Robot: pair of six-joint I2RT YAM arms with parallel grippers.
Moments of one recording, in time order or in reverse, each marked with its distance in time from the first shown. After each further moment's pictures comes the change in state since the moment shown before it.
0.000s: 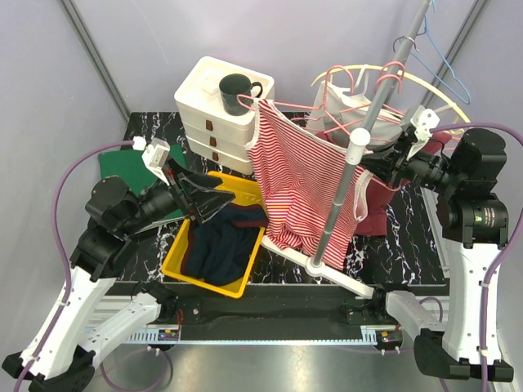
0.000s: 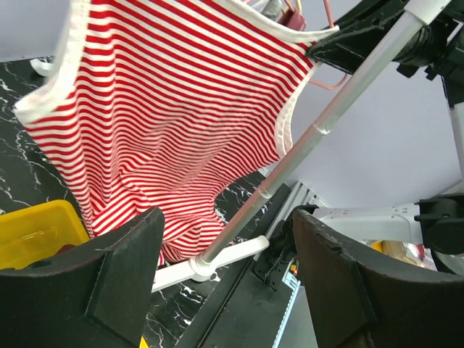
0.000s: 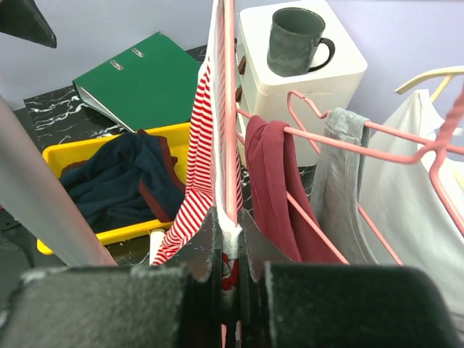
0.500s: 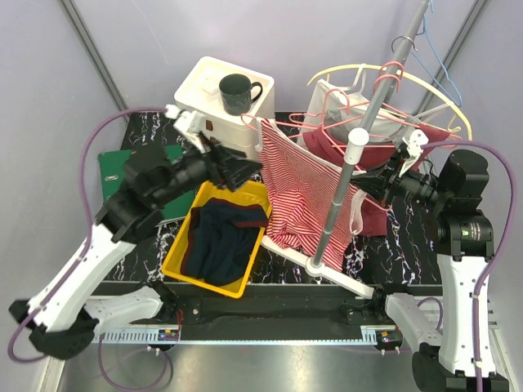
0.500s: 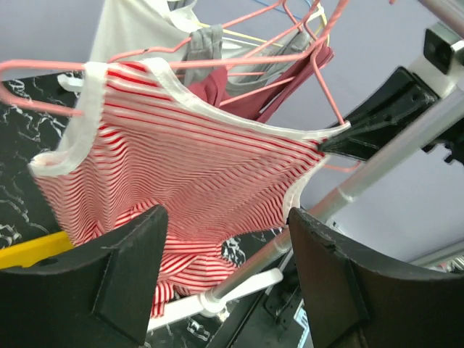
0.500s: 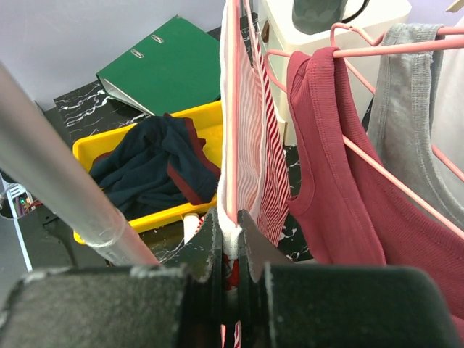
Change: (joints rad) left arm -0.150 0.258 0.206 0.011 -0.233 0.026; right arm 0.000 -0.117 -0.220 0.048 -0.012 0.100
